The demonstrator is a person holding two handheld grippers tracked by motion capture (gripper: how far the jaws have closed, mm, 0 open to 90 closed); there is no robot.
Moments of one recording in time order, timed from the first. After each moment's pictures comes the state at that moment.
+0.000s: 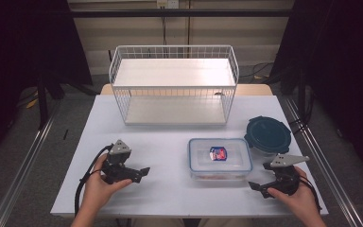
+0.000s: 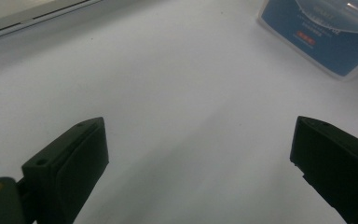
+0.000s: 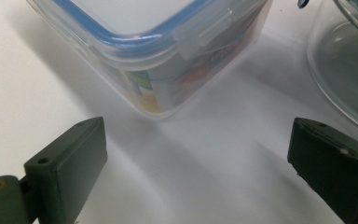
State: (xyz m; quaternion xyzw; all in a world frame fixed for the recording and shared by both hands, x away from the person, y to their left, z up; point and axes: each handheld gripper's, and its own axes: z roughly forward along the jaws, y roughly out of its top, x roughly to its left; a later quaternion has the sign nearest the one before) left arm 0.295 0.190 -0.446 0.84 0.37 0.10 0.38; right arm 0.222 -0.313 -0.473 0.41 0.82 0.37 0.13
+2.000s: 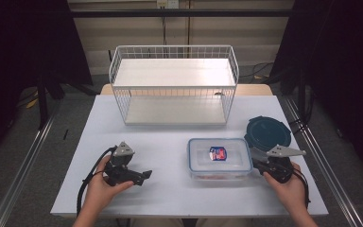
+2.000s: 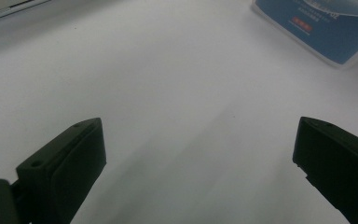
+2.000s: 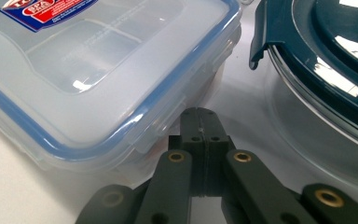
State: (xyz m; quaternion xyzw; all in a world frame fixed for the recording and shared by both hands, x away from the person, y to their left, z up) left arm 0.293 0.184 -0.454 0.85 0.36 0.09 0.37; right arm 0.240 -0.297 -0.465 0.47 0.77 0.39 0.19
